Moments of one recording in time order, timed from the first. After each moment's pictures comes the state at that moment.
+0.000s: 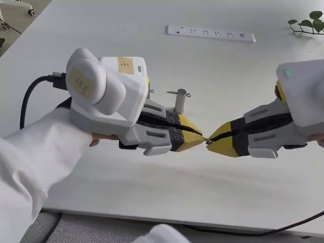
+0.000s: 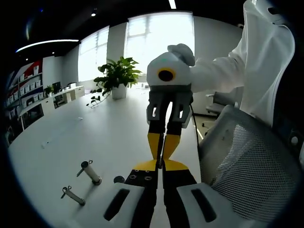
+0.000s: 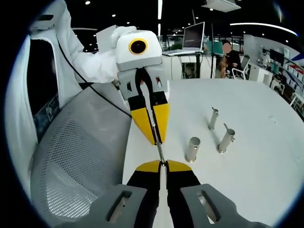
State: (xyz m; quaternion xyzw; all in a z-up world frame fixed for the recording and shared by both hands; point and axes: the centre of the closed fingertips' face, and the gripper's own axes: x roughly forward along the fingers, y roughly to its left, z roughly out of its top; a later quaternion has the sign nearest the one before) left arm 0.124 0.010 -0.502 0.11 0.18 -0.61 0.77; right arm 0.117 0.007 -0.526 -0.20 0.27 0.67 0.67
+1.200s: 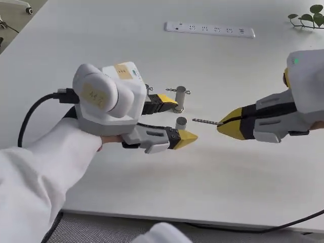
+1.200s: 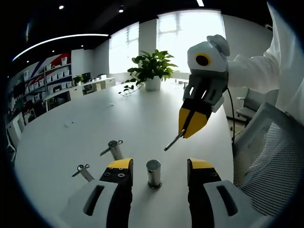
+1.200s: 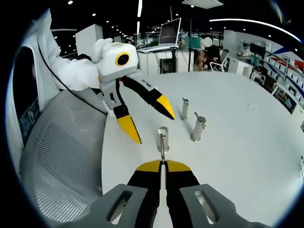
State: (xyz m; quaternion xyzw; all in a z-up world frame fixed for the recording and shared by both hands) left arm 0.177 0.036 -0.543 0.09 0.20 -0.48 0.85; right arm 0.160 -0.016 -0.539 -0.21 0.29 0.58 0.73
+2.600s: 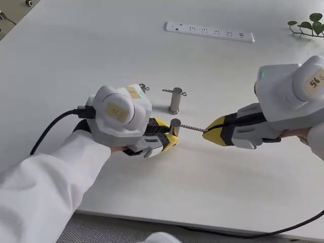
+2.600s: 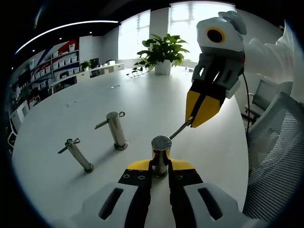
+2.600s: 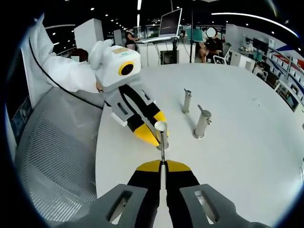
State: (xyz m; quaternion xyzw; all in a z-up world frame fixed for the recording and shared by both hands) left arm 0.184 0.039 -0.590 0.10 0.26 -0.44 0.86; right arm 0.164 -0.004 -0.558 -0.23 0.31 0.58 0.72
